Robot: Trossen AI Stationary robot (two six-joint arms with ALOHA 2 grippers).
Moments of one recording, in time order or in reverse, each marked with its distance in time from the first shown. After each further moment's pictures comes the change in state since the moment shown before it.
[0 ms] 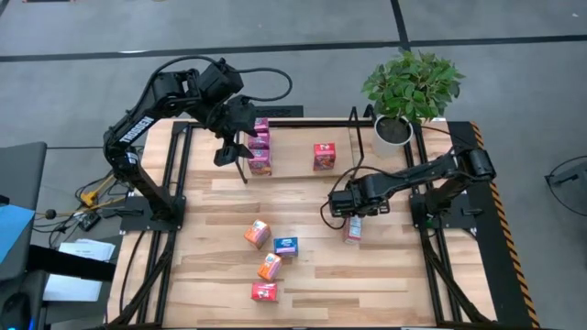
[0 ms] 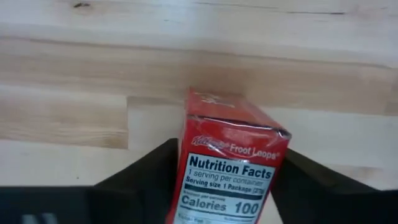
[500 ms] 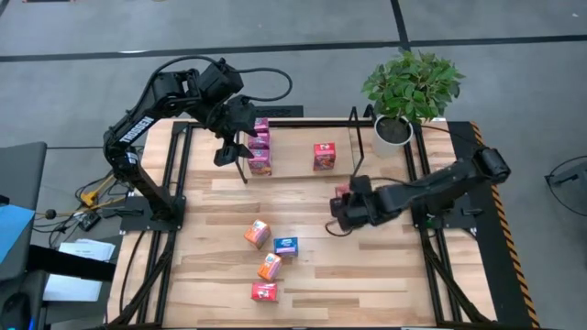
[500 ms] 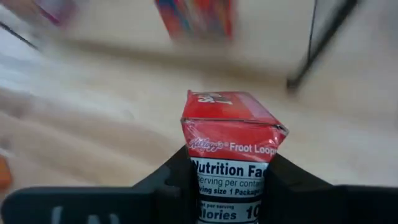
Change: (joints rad) left arm 0.000 0.000 0.000 0.000 -0.002 0.004; right arm 0.197 -0.122 -0.002 0.068 0.648 -0.089
